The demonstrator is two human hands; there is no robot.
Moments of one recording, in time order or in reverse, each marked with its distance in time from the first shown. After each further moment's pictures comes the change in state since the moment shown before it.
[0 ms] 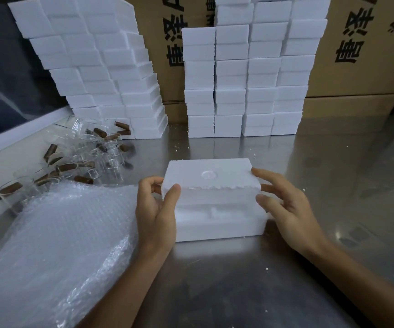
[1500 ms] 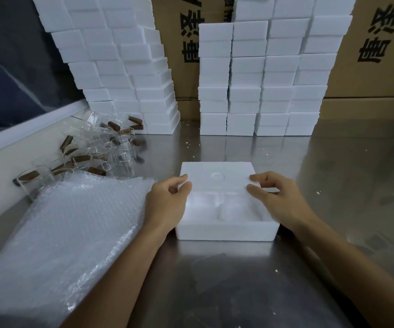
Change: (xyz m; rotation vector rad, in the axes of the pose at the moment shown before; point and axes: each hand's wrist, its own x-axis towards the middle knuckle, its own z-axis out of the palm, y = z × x) left_hand 0.033 -0.021 -0.003 0.273 -0.133 -0.202; right_hand 0.039 0.014 0.017 -0.074 -0.033 0.361
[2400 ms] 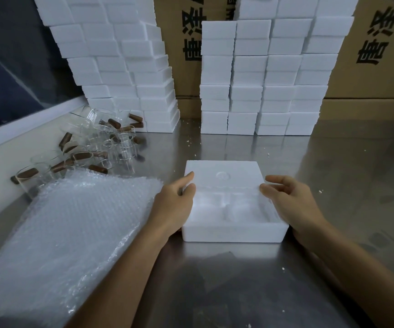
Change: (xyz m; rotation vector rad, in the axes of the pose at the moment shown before) left_hand 0.002 -0.007 -0.004 0.018 -0.223 0.026; right_hand -0.011 -0.005 0.006 0.211 0.173 0.134
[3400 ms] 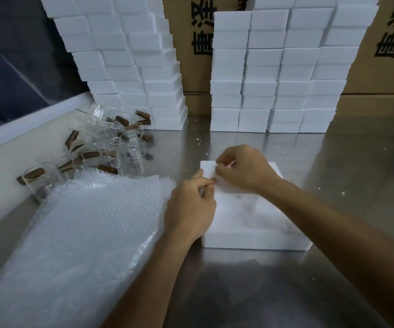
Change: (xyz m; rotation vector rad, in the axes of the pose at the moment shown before) left_hand -0.009 0.017 0.001 0.190 0.069 0.056; right_hand 0.025 -0.067 0.096 -0.780 -0.226 -0.409
